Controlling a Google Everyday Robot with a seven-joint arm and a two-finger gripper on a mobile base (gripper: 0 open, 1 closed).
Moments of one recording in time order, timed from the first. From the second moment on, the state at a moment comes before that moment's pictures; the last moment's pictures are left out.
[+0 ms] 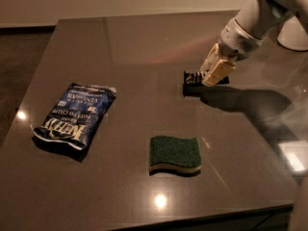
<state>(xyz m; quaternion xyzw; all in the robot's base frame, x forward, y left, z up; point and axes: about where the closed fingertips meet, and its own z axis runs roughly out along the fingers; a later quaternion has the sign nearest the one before) 0.599 -0.154 0.878 -0.67 0.71 0.15 0.17</state>
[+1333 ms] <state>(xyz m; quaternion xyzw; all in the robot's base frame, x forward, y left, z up) 0.485 -0.154 0.882 -0.77 0.58 0.18 0.17</state>
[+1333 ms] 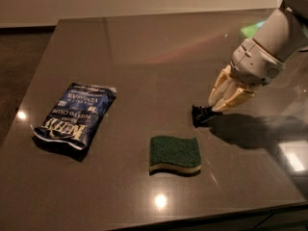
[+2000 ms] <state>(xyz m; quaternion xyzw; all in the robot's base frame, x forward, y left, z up) 0.458 -0.140 0.881 -0.80 0.55 0.18 0.16</state>
